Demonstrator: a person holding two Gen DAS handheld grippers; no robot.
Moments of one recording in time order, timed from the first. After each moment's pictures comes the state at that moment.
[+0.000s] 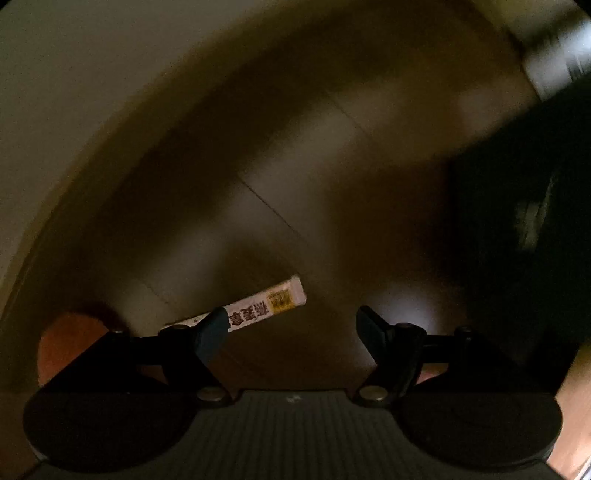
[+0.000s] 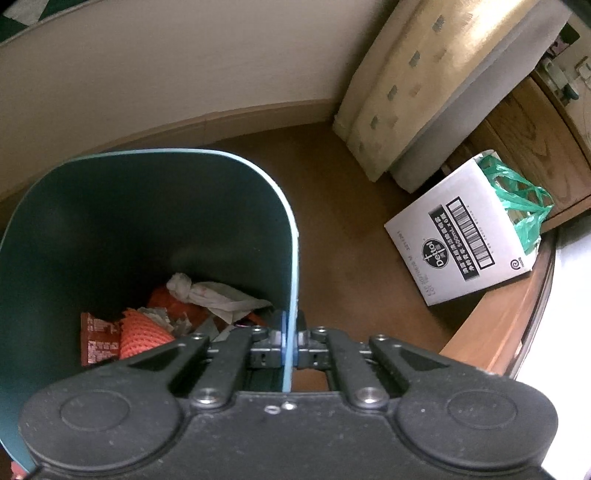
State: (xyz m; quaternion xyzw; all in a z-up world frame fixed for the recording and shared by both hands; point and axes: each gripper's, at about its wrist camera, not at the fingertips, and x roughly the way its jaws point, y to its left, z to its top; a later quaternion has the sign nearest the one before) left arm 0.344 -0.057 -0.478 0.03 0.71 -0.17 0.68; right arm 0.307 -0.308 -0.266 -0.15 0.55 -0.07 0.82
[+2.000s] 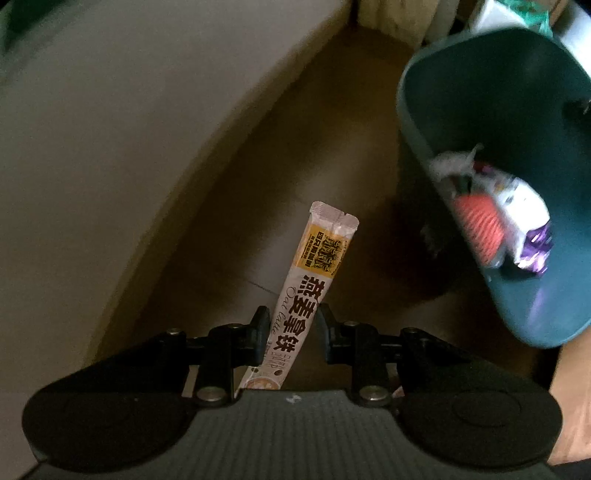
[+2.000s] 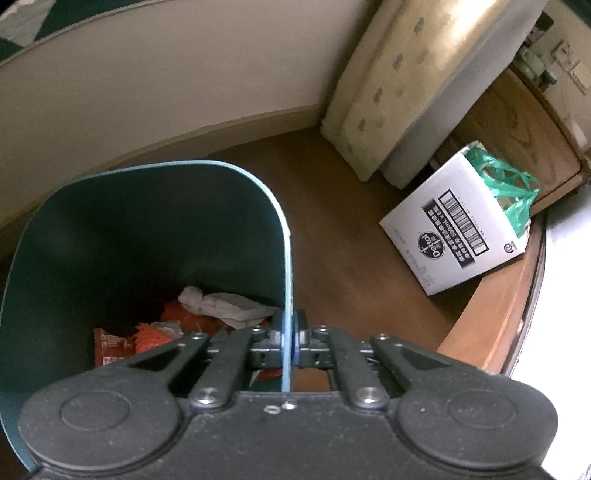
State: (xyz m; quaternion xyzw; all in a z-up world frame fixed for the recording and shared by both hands) left arm 0.334 -0.069 -0.355 0.12 0.59 -0.21 0.77; right arm 0.300 -0.268 -0.264 -0.14 0.54 -0.11 0.82
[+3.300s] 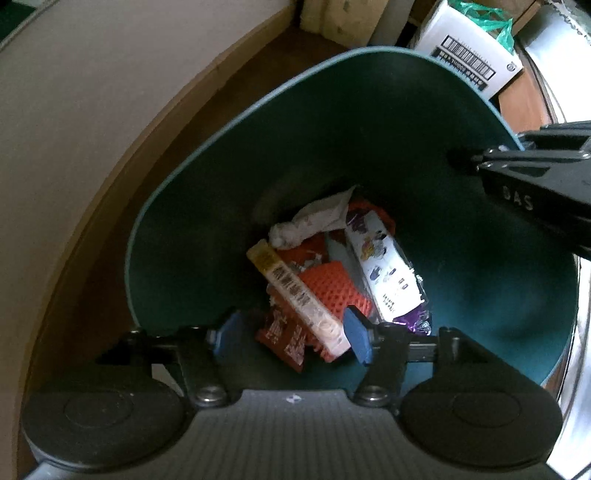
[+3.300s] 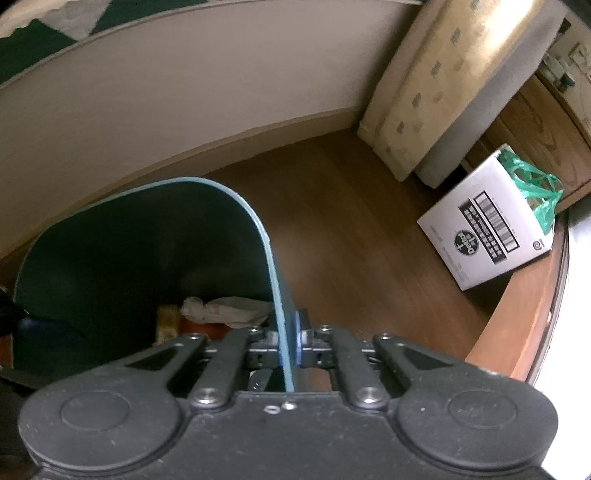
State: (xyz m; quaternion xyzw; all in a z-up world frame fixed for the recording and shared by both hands) left arm 0.312 -0.146 -0.323 0.08 0.61 -0.26 0.74; right arm 0.299 -0.228 -0.273 -0.11 0.55 -0.09 0.82
